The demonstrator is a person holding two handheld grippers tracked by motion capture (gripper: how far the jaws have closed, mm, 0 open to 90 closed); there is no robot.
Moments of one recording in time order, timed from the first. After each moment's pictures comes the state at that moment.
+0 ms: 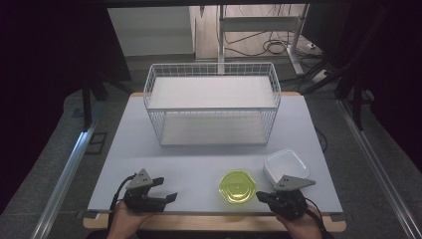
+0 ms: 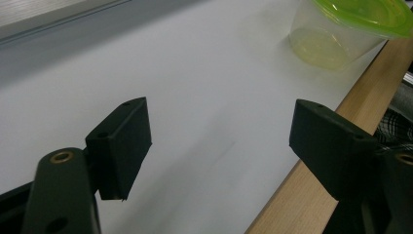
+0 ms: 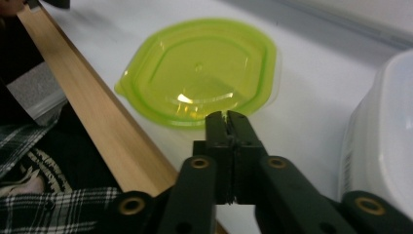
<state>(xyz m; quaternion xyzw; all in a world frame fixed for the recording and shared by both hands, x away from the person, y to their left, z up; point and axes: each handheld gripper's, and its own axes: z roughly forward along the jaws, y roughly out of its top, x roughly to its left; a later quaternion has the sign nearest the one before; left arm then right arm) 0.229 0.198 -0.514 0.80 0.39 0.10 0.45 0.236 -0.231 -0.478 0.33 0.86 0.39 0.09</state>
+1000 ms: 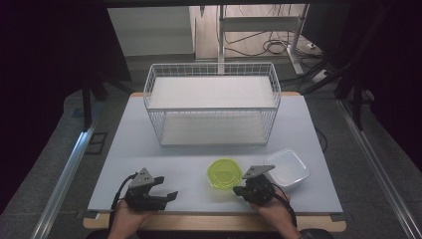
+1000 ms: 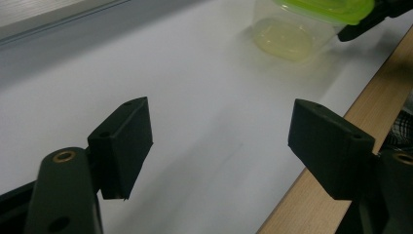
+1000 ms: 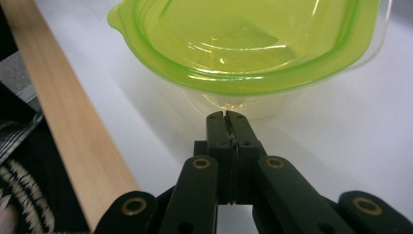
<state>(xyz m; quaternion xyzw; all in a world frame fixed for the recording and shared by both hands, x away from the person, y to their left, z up) 0.232 0.195 -0.515 0.80 0.40 0.11 0.44 0.285 -0.165 -0.512 0.31 0.88 0.35 0.04</state>
